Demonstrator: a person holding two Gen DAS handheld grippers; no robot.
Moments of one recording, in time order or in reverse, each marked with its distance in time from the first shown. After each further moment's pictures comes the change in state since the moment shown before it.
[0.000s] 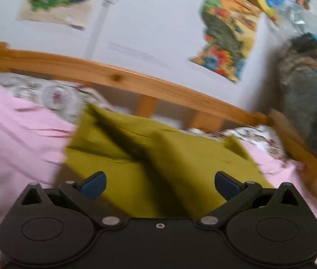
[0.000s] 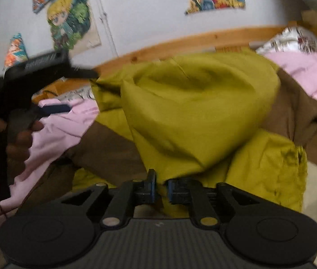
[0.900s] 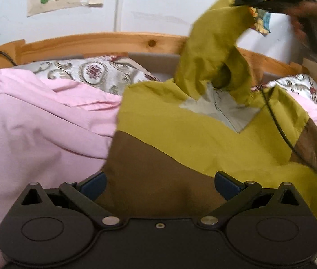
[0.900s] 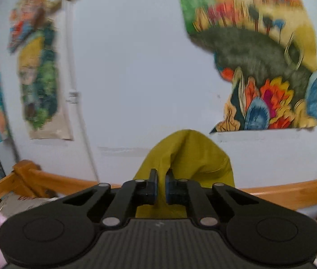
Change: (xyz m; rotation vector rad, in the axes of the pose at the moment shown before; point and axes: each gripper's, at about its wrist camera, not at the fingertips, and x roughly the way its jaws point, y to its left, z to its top) left arm -0.004 0.053 -0.024 0.144 0.147 0.233; right arm 0.142 0.004 0.337 -0.249 -0.232 0.048
